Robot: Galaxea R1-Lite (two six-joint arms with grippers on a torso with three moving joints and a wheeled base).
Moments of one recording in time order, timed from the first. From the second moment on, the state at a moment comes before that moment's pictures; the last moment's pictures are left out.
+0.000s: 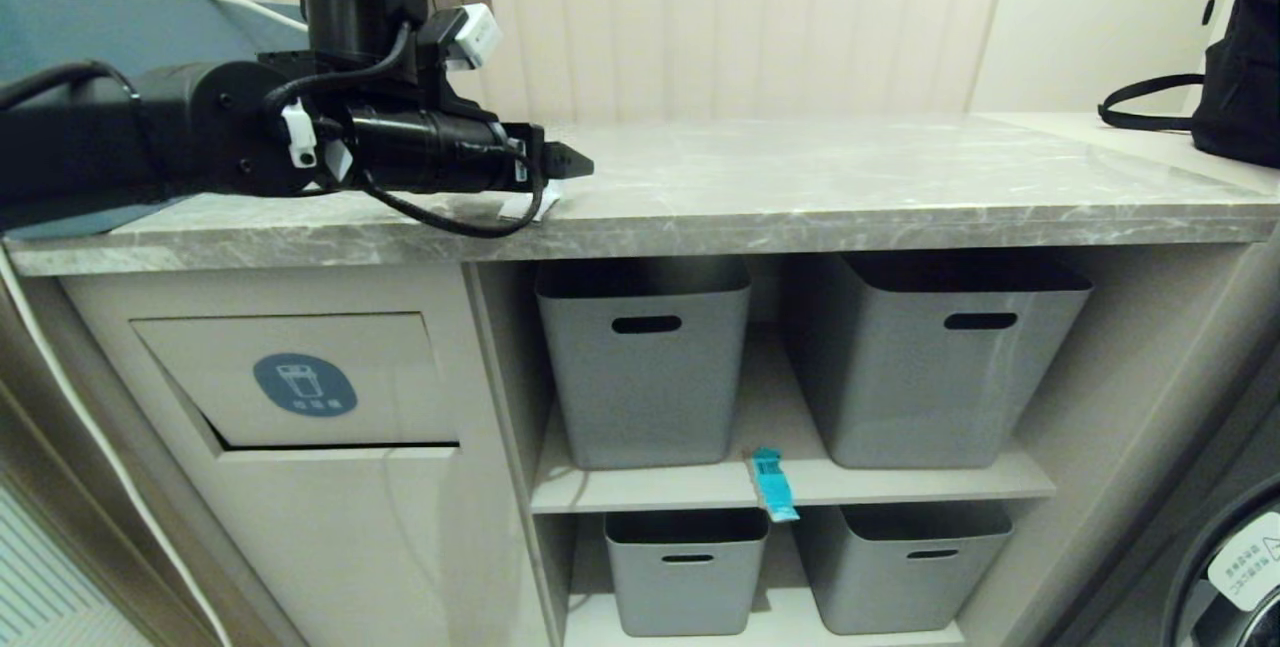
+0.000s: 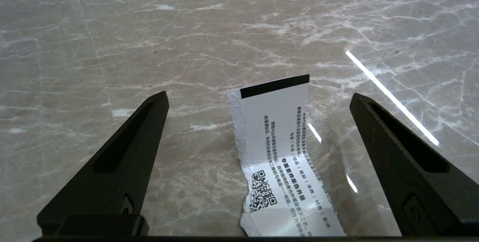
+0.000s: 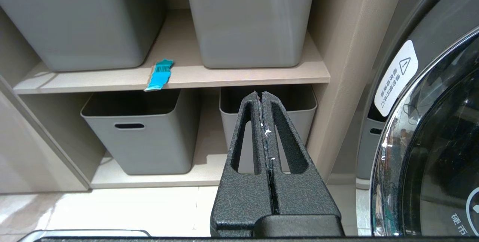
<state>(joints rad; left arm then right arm) -0.39 1.98 -1.92 0.17 -0.09 0.00 0.00 0.00 -0.03 0.07 -0.02 0.03</state>
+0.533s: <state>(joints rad) -0.39 1.99 -1.92 0.16 -0.07 0.01 0.00 0.00 -0.03 0.07 -0.02 0.03</state>
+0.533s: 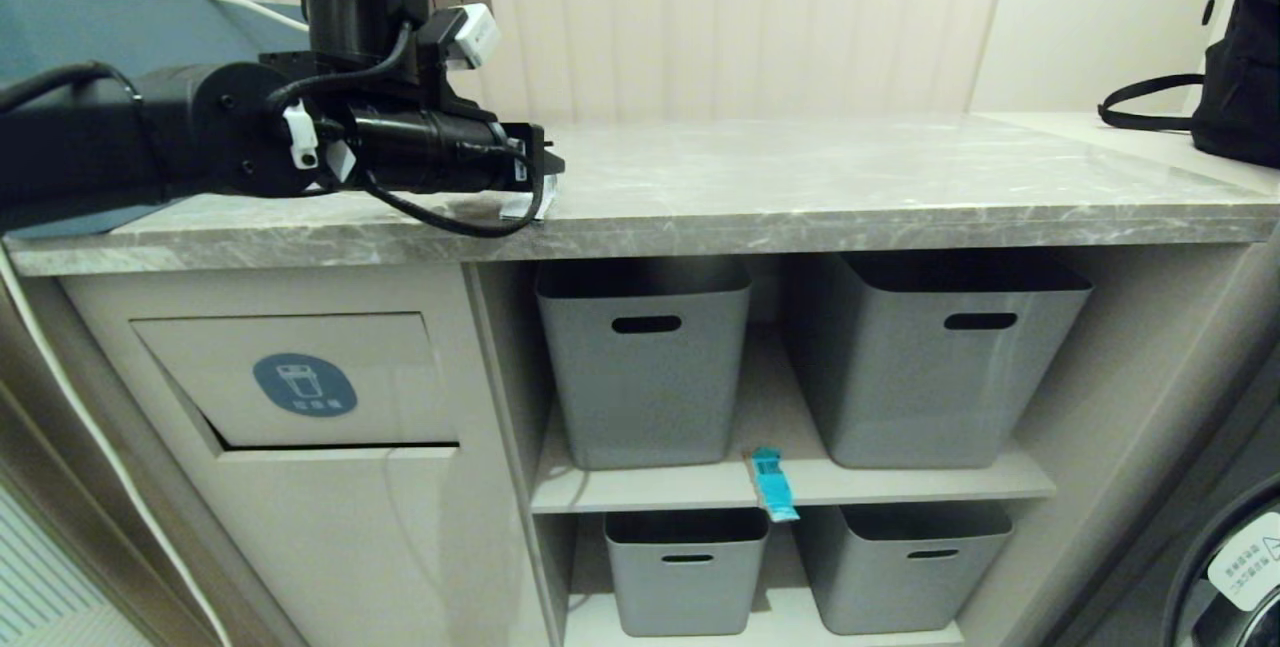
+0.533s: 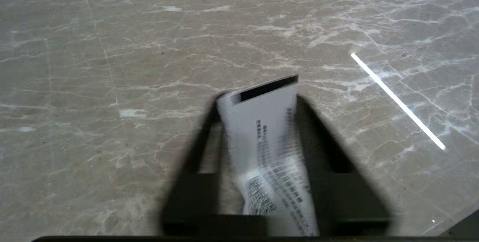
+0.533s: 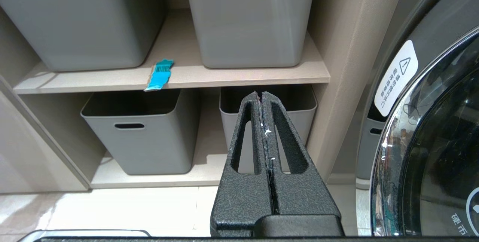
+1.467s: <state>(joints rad) -0.39 1.65 -1.70 0.16 -0.02 -0.09 0.00 0.00 -0.03 0.07 -0.02 0.03</state>
